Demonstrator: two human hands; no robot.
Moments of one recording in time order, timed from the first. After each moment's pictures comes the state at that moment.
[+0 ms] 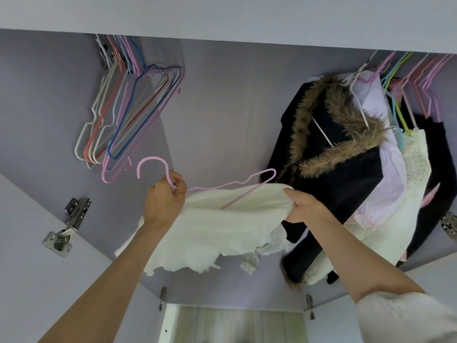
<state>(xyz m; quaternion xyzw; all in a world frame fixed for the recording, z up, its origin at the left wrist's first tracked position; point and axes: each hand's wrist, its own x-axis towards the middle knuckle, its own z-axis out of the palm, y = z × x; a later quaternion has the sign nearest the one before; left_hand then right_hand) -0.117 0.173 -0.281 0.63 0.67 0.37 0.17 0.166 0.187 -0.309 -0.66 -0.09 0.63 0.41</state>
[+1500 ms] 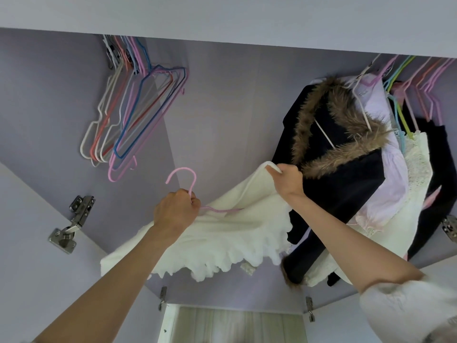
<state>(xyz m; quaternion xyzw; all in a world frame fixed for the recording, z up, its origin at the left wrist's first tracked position) -0.103 0.161 -0.281 0.64 0.73 0.15 0.17 0.136 0.209 -0.286 -0.73 -0.54 0.22 0.35</state>
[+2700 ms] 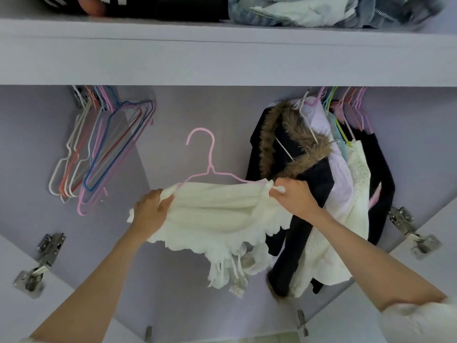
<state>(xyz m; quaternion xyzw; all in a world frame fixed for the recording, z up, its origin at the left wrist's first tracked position) -0.117 0.206 -0.287 0.71 0.63 0.26 0.18 0.207 0.160 -0.253 -0.72 -0.67 0.05 0.17</state>
